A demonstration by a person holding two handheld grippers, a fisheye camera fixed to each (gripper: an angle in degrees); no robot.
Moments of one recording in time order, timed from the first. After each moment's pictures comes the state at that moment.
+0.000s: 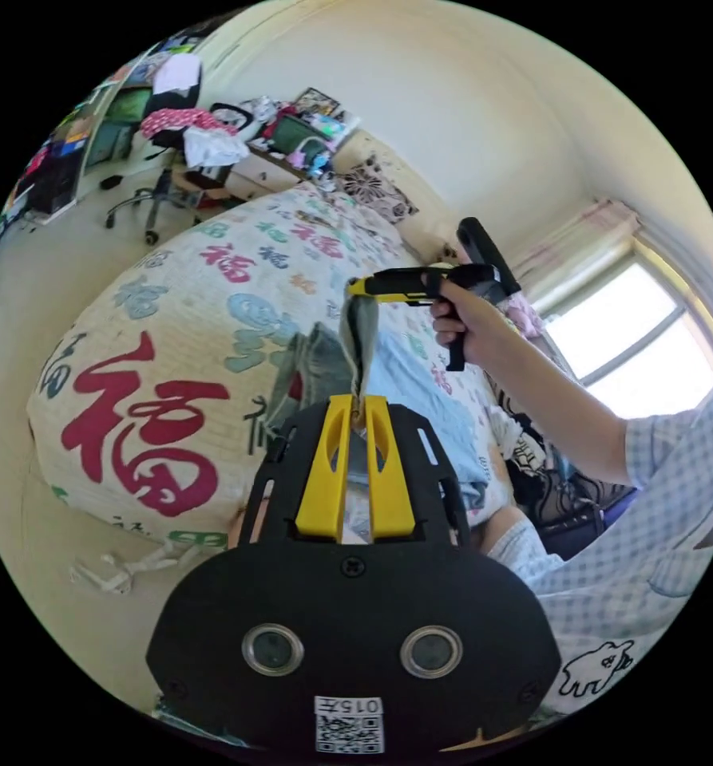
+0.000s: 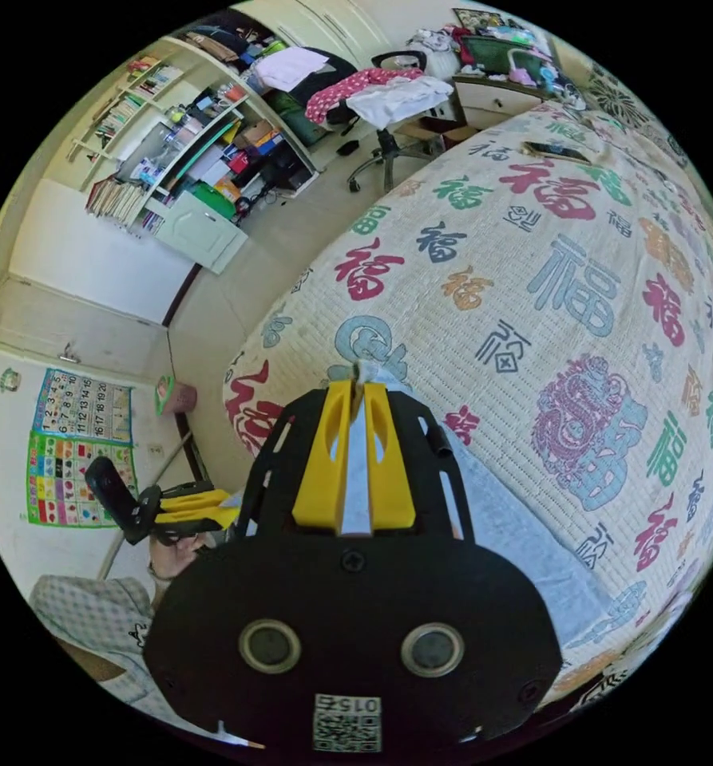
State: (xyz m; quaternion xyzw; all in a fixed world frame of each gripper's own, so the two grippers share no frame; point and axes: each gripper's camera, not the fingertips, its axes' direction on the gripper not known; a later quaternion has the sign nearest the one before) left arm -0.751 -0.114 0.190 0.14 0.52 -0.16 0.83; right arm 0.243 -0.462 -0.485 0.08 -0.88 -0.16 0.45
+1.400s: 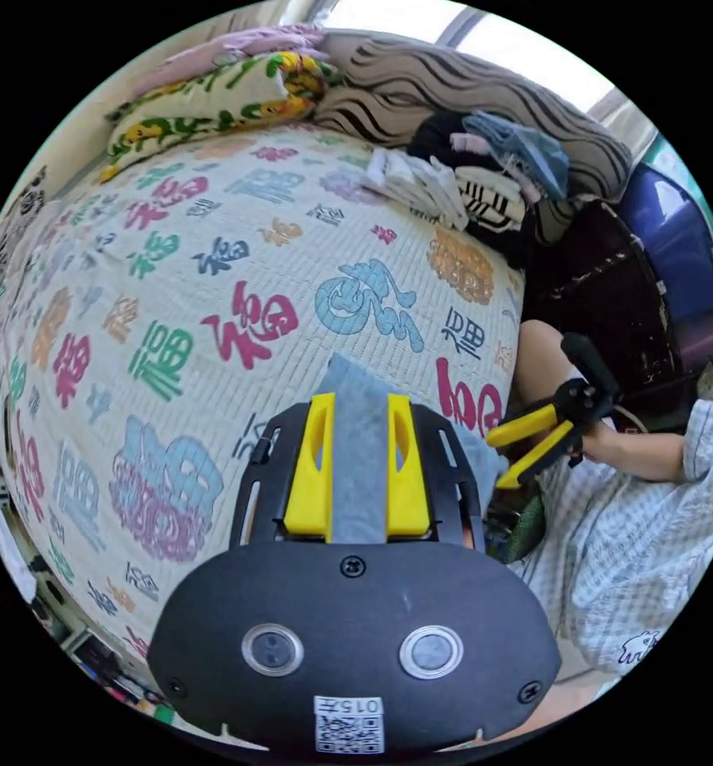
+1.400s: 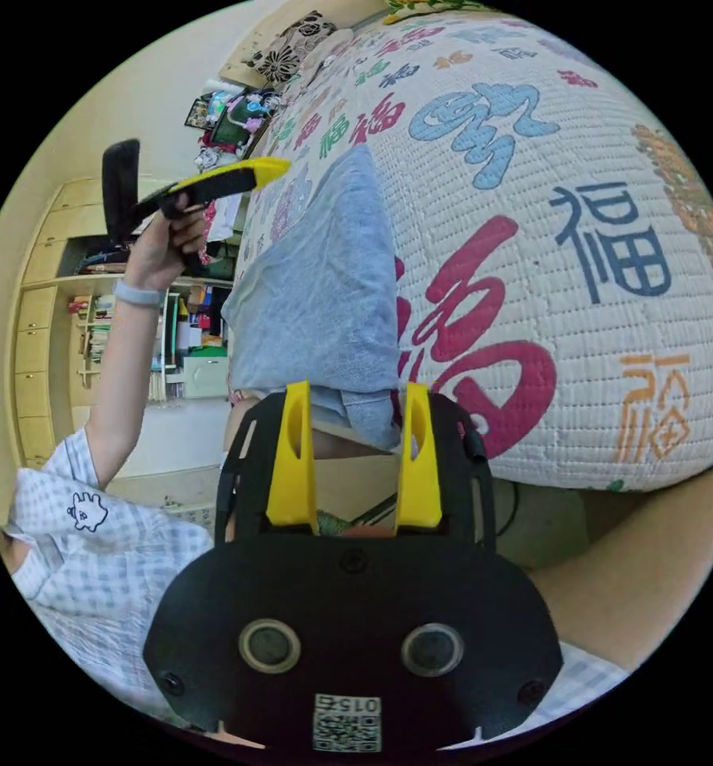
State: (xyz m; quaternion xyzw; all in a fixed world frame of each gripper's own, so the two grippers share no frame) left arm -0.035 -0.440 0.113 0.04 0.41 0.49 0.77; right arm 0.484 -0.112 0.040 -0.19 -0.93 0.11 0.29
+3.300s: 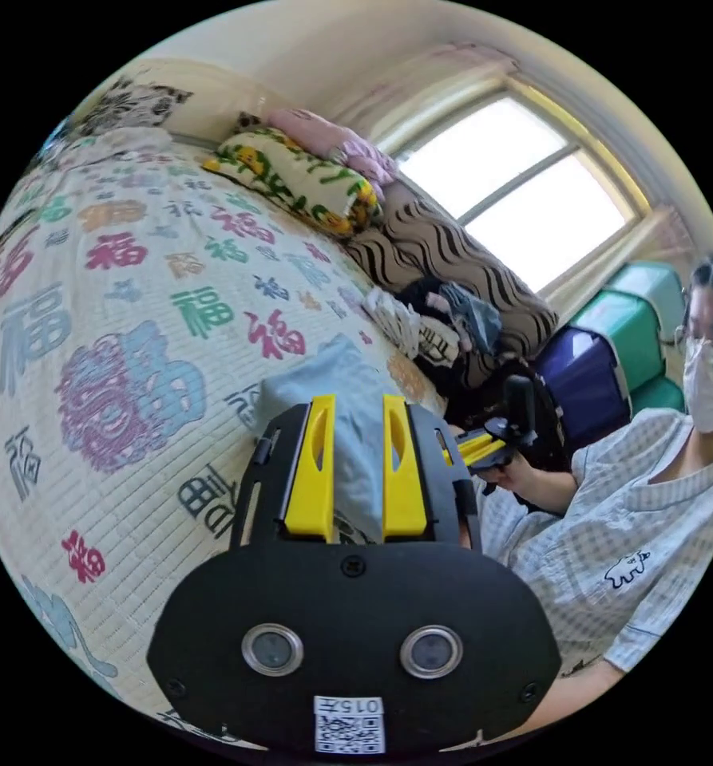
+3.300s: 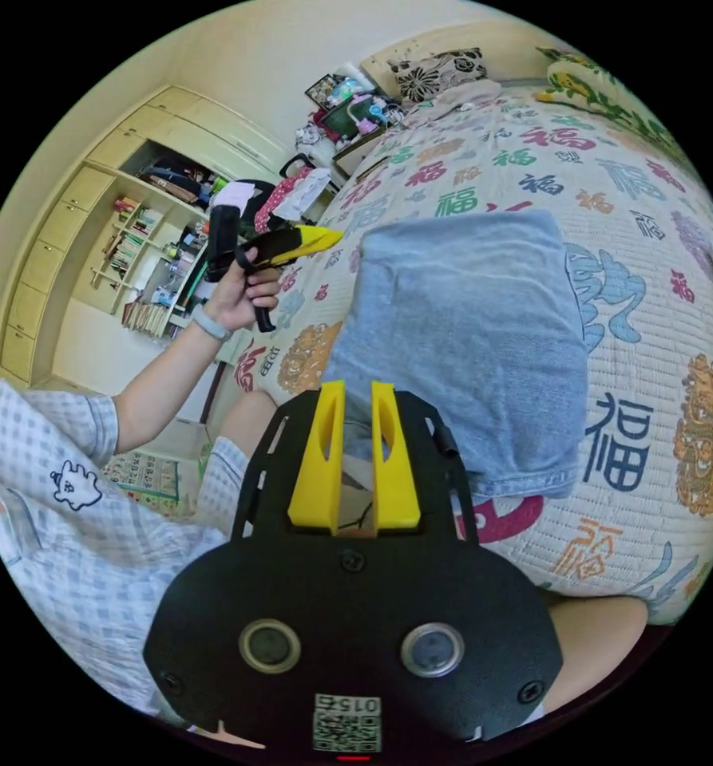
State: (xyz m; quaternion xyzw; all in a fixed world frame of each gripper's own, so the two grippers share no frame) left arm -0.174 -0.410 0.351 0.10 0.66 0.25 0.71; right arm 0.783 -0.183 0.006 0.00 -0.93 0.06 0.36
